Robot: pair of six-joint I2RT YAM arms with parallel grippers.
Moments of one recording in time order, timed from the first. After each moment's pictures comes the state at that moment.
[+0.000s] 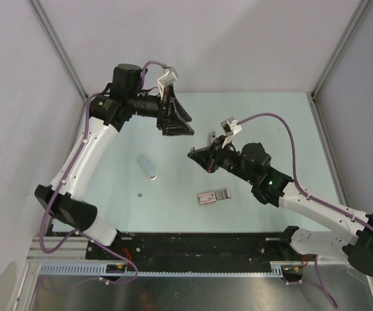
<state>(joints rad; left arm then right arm) -0.41 1.55 1.81 -0.78 1.14 0.07 0.88 1.10 0.84 0.31 -0.11 0.52</state>
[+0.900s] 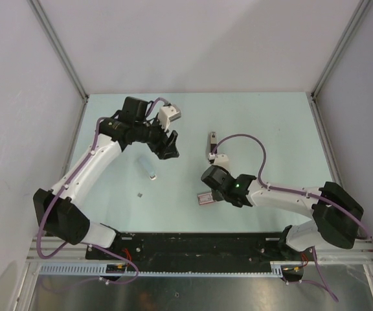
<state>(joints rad) -0.41 1.43 1.39 -0.79 0.59 0.34 1.02 1.41 0.84 -0.43 0.41 0.68</state>
